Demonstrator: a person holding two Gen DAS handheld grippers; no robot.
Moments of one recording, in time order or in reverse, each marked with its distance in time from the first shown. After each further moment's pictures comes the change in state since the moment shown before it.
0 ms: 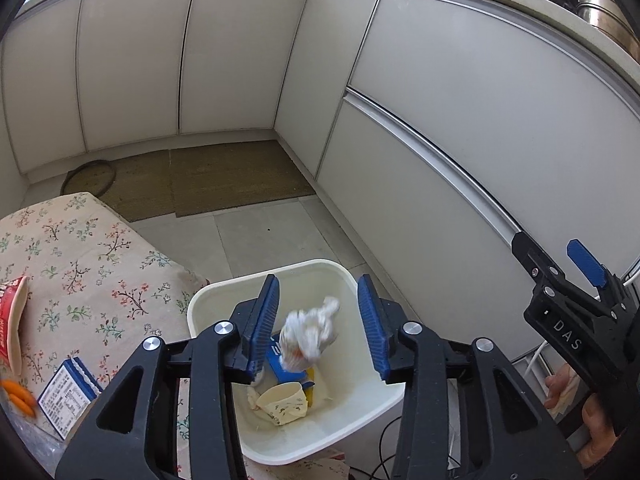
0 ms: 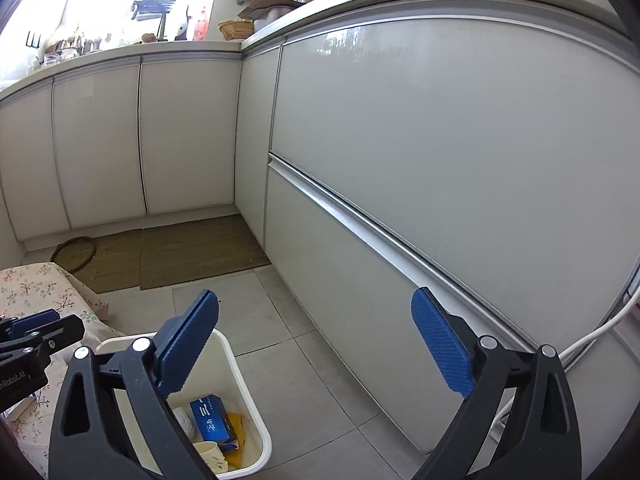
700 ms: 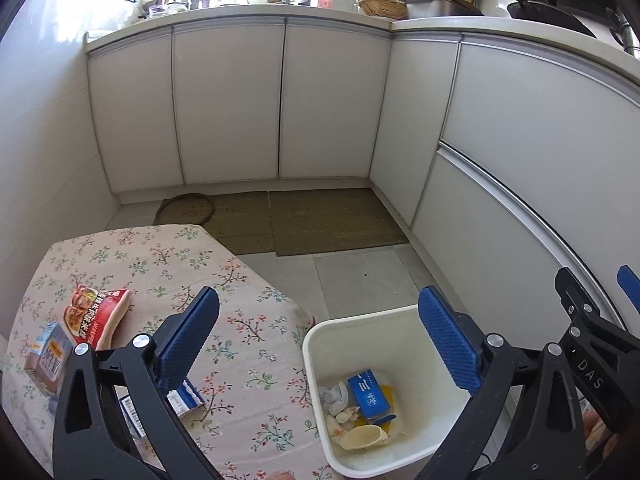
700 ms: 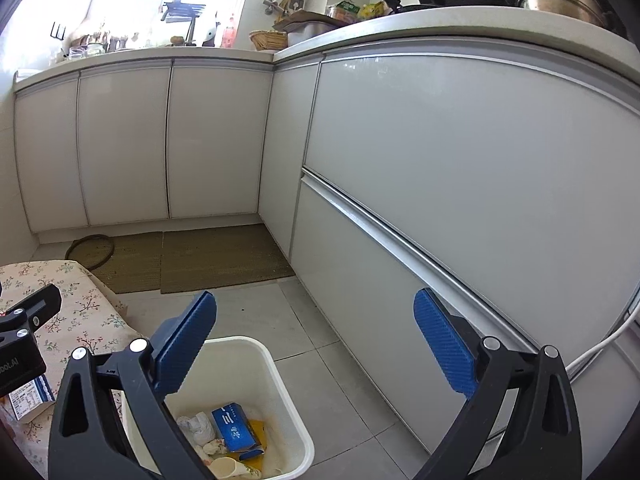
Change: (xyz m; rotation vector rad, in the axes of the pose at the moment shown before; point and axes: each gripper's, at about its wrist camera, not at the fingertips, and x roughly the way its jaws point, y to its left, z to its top) left arm -0.057 0.029 0.004 -0.054 -0.174 0.346; right arm -0.028 0.052 0.006 -0.056 -0.045 0.050
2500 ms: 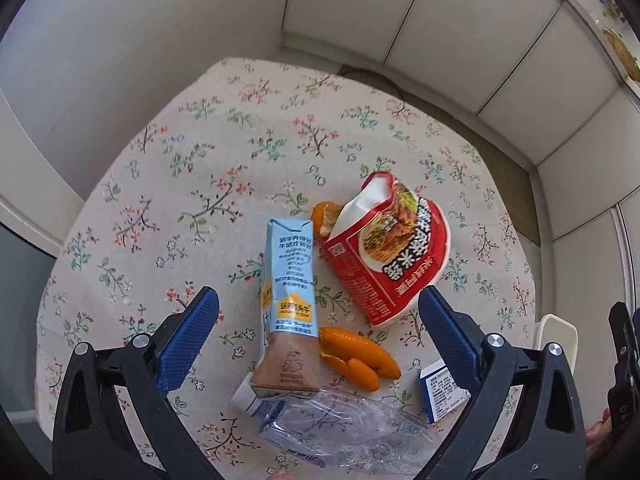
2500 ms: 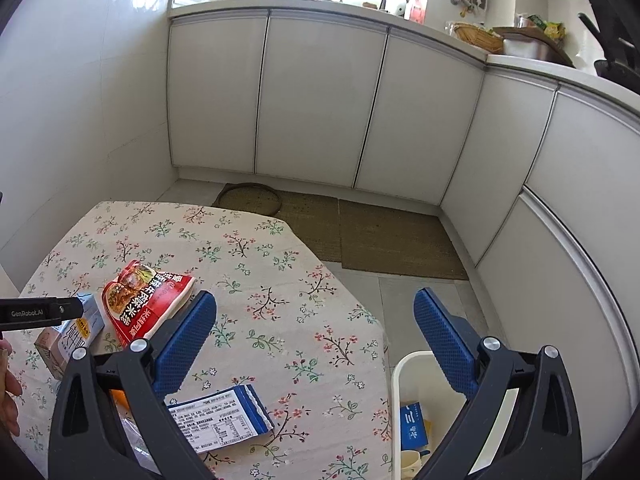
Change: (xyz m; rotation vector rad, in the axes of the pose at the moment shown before) left arm 0.016 0.352 -0.063 -0.521 0.436 0.247; right arm -0.024 0.289 -0.008 -0.257 0.105 0.452
